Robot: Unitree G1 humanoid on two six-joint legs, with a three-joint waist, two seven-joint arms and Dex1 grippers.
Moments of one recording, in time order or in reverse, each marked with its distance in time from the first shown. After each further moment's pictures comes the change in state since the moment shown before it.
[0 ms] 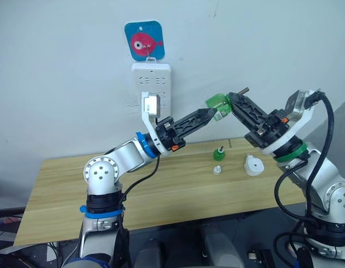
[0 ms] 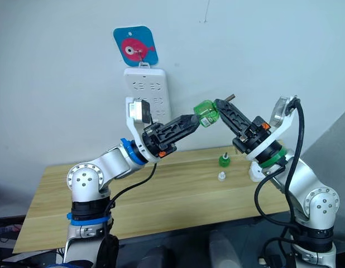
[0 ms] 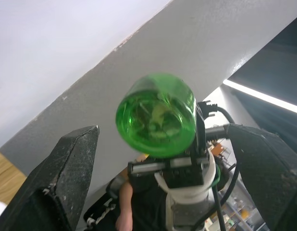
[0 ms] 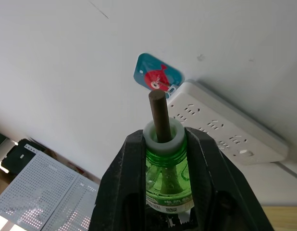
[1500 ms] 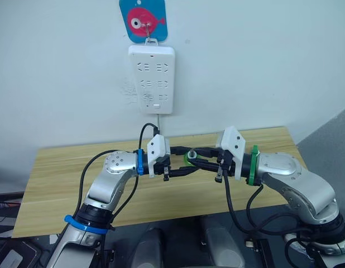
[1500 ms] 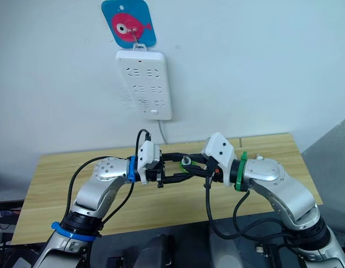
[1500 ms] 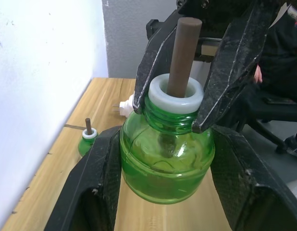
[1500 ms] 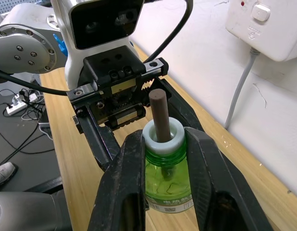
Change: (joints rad) left arm 0.169 0.287 -0.348 0.129 1.126 -0.862 -0.843; right arm -0.057 -0.167 0.409 -0.066 -1.431 0.118 0.931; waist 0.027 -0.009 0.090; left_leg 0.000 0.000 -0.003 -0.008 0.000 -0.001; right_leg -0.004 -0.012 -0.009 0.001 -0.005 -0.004
